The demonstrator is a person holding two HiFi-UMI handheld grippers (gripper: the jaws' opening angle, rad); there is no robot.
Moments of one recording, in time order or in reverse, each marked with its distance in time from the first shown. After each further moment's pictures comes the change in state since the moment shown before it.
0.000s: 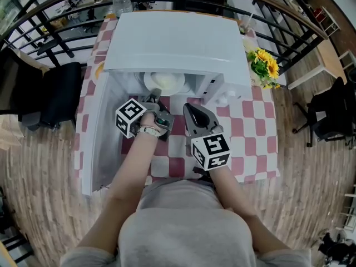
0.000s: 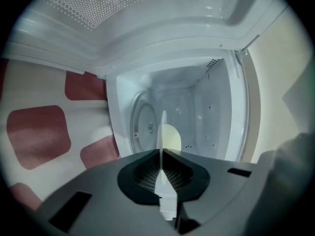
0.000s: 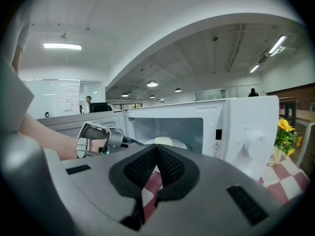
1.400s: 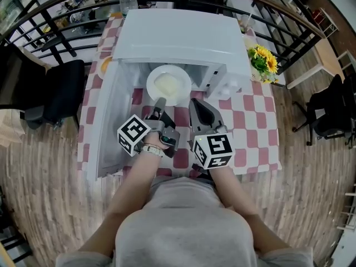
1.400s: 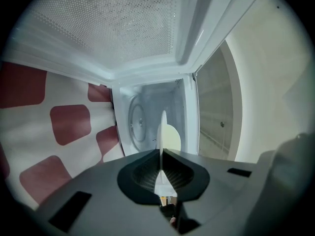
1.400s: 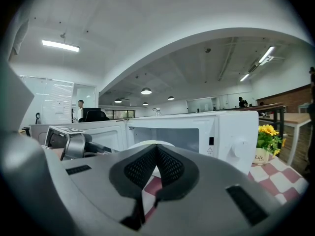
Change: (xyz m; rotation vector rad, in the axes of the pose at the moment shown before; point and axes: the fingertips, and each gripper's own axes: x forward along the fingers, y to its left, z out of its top) left arm -0.089 -0.025 -0.033 0.044 -0.011 -0.133; right arm -0.033 0.021 0.020 0.005 -0.093 -0.106
